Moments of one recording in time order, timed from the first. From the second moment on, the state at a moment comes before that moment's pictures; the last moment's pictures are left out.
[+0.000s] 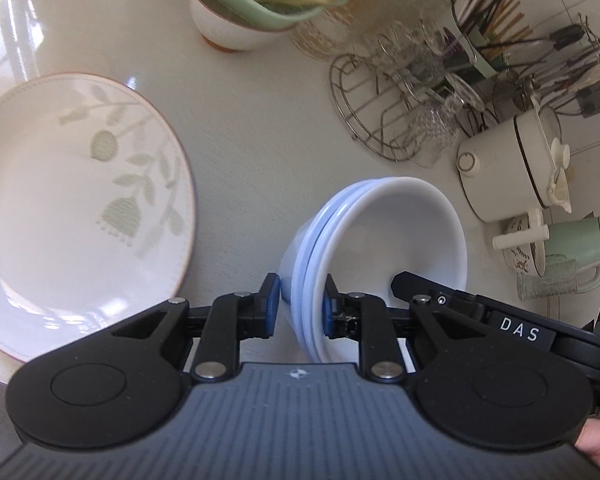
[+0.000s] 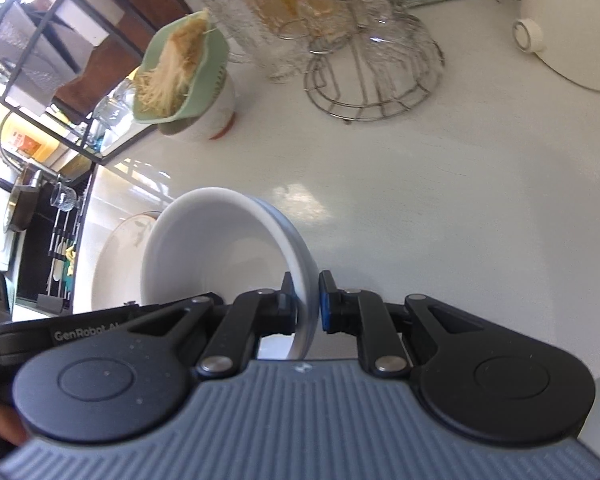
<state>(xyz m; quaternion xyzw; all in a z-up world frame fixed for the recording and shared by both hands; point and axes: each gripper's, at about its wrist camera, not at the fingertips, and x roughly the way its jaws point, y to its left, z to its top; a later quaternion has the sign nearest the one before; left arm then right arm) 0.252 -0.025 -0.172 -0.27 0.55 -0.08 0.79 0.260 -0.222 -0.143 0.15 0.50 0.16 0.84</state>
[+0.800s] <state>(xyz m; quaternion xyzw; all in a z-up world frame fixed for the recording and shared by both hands) 0.227 0.101 -0.172 -0.32 0.52 0.00 0.79 0.272 -0.096 -0.144 0.10 0.50 0.23 0.83</state>
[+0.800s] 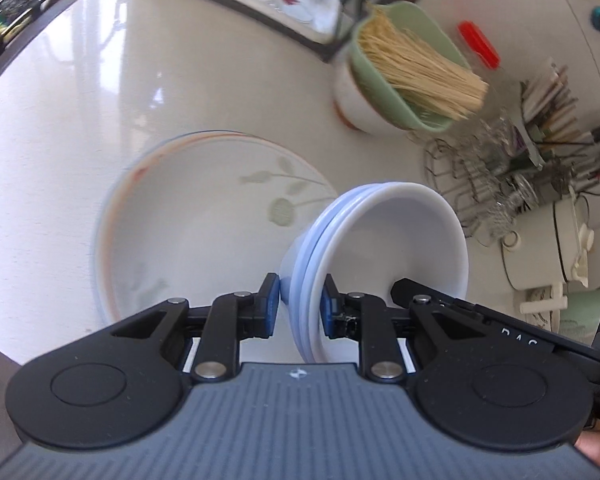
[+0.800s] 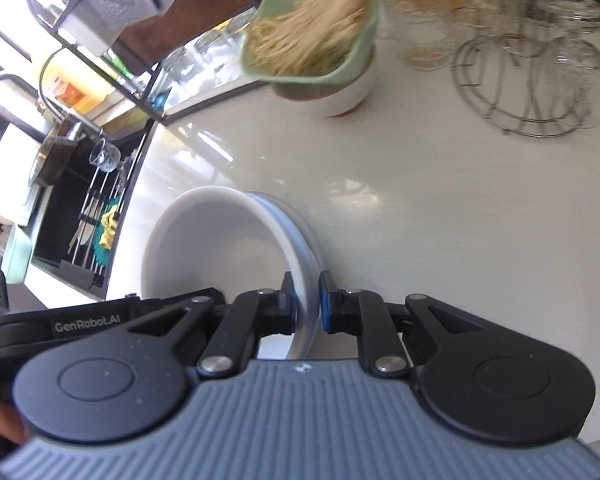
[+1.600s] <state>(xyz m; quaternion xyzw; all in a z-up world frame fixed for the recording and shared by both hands) 0.228 0.137 -0.199 -0.28 0.55 0.02 0.79 0.270 -0.040 -0.170 0.06 0.52 0.24 0.82</state>
